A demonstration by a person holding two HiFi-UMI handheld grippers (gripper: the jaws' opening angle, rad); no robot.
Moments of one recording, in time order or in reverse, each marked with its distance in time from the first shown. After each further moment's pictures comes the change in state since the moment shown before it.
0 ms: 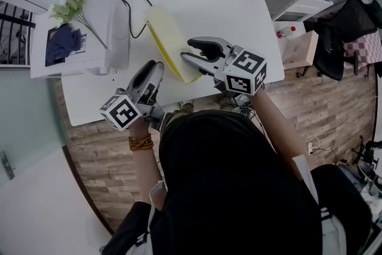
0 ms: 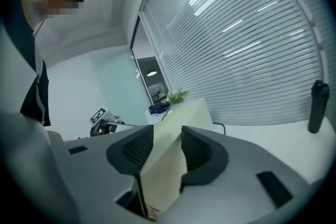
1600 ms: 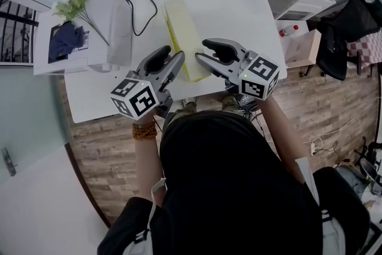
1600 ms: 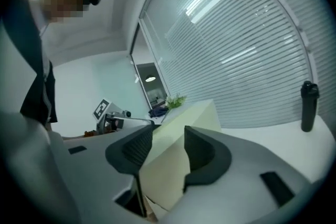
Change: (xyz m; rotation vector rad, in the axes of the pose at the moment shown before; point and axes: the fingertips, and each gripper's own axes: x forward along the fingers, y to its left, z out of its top) left arm 0.043 -0.037 -0.007 0.293 0.132 -0.015; right arm -0.037 0.001 -0.005 0.002 -0.073 -0.024
